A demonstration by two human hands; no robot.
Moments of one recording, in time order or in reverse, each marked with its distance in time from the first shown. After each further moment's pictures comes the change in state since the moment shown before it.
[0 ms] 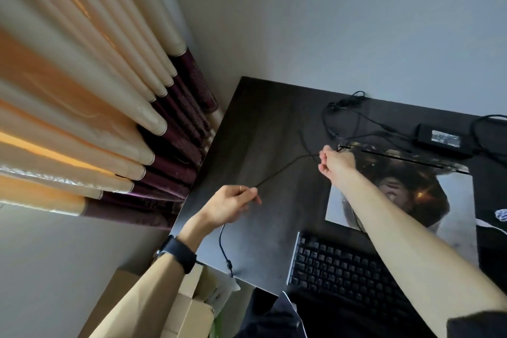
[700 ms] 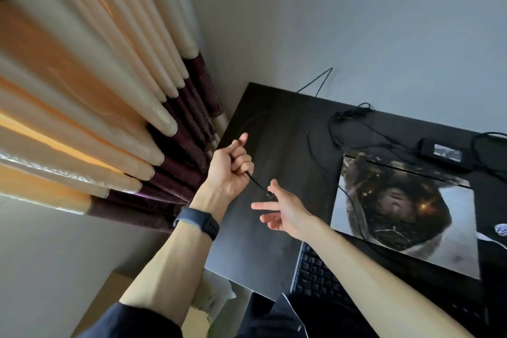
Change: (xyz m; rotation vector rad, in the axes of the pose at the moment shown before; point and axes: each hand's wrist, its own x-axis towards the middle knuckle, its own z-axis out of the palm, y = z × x) left_hand 0.032 0.052 -0.031 -1.396 0.053 0.004; right_hand -0.109 0.073 0.060 -0.283 -0.565 0.226
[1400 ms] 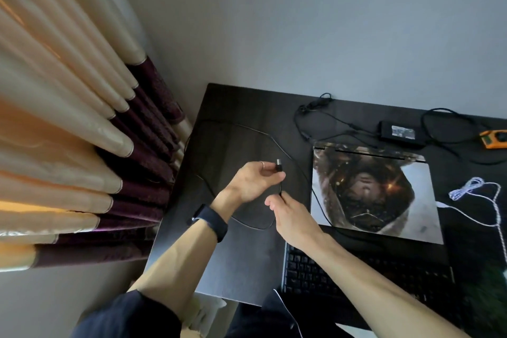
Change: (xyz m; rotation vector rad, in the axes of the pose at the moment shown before) left_hand 0.055 -0.060 0.010 1.602 -0.261 0.036; right_hand 0.000 0.029 -0.055 -1.201 0.360 -0.550
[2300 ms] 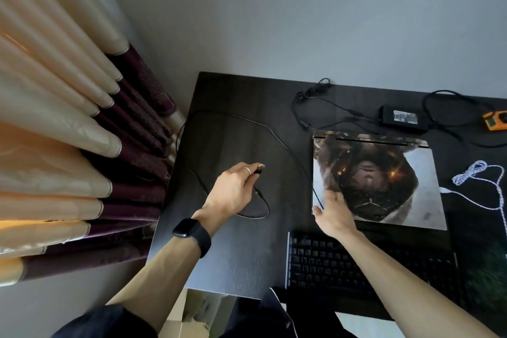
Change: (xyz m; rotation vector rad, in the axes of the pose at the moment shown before) left_hand 0.002 -0.061 -0.009 0.482 0.316 0.444; right_hand 0.000 0.107 0.019 0.016 0.037 0.598
